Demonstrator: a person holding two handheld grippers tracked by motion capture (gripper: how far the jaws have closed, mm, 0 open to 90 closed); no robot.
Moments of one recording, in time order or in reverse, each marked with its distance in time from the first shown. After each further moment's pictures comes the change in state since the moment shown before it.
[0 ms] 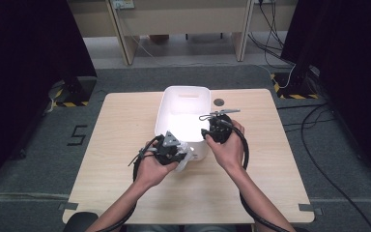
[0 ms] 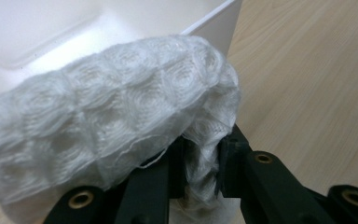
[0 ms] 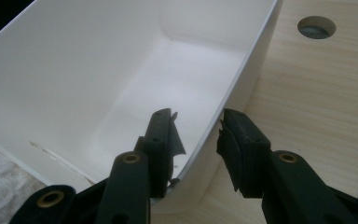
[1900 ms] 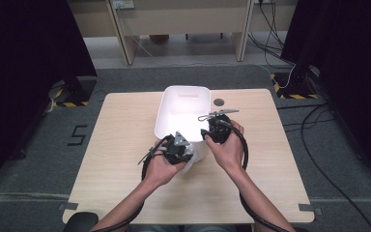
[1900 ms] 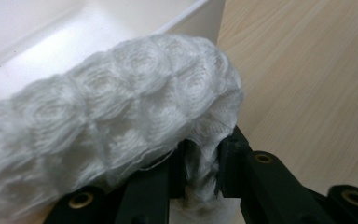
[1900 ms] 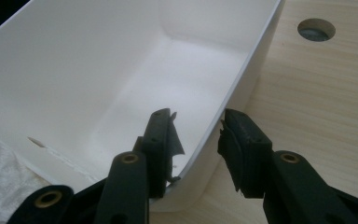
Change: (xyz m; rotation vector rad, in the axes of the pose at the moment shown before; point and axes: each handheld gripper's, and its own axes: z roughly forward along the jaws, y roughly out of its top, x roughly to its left) left arm -0.013 0.010 0.021 0.061 0.005 0.014; right arm 0.002 0.000 0.000 0.001 -0.007 -0.014
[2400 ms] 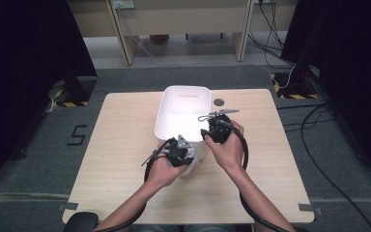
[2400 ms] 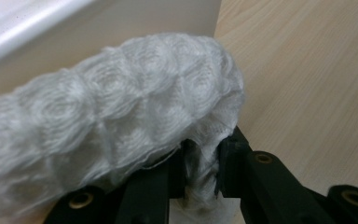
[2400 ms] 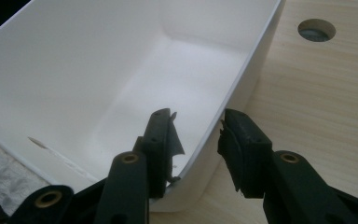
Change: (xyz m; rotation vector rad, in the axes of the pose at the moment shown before) left arm -0.002 -0.007 0.016 0.040 -0.005 -0.009; right arm 0.000 0.000 0.000 -0.001 0.001 -0.002
